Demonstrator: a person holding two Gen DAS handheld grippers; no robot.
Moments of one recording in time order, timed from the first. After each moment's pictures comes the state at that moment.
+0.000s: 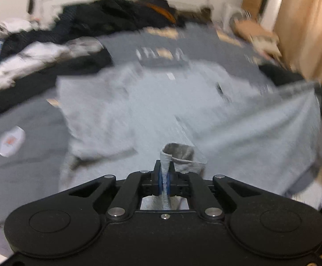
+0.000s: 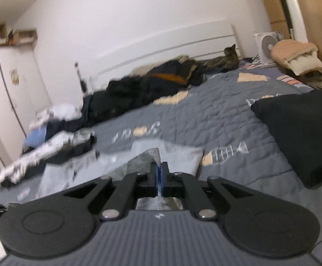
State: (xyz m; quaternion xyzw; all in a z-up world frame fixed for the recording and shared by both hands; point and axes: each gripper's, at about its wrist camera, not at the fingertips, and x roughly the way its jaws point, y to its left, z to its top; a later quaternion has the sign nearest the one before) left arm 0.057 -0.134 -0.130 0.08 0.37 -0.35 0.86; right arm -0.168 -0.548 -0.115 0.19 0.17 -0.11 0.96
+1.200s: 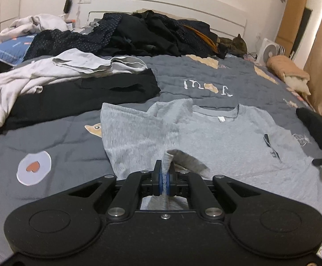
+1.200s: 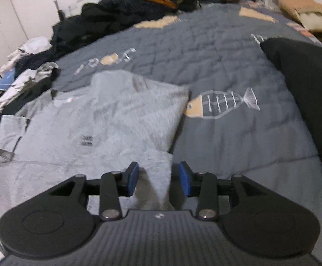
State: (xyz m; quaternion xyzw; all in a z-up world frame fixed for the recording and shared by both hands) left arm 0.138 -0.125 -0.139 0.02 0.36 -0.29 0.89; right arm -0.045 -0.599 -0.193 0.17 0.40 -0.11 0.89
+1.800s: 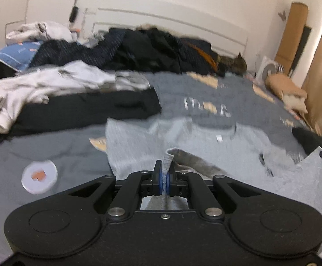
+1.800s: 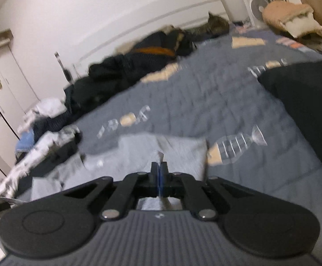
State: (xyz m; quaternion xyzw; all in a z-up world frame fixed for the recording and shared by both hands) left arm 0.142 -0.104 -0.112 -0.02 0.31 -0.28 0.91; right arm -0.063 -0.596 -0.130 0.25 0.25 -0.11 0.93
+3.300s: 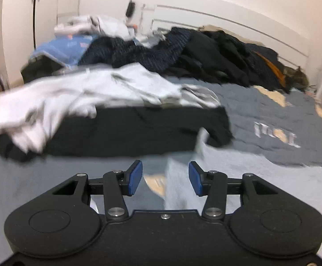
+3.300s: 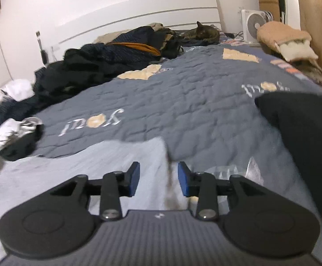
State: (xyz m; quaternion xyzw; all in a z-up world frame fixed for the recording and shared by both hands) left arm 0.217 -0.108 -0.119 -0.03 0.35 -0.13 0.93; right arm 0.006 -0.587 -0.148 0.17 0.29 -0.18 0.93
